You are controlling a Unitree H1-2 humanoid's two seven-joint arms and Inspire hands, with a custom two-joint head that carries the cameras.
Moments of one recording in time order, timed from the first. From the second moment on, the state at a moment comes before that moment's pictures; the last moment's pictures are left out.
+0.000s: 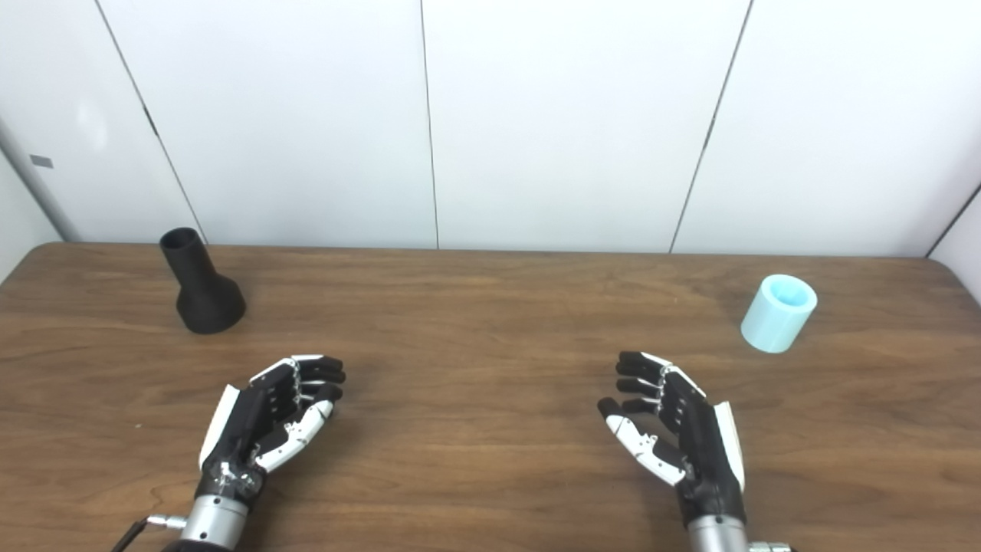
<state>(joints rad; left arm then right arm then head) 0.00 0.10 -0.01 -0.09 0.12 -0.09 -0.04 0.07 -0.04 -0.04 -0.17 -0.14 -0.03 -0.07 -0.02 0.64</state>
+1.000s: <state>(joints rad) 0.00 0.08 0.01 -0.09 0.17 -0.07 0.02 0.07 -0.06 -0.05 -0.17 -0.10 -0.03 -0.06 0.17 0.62</state>
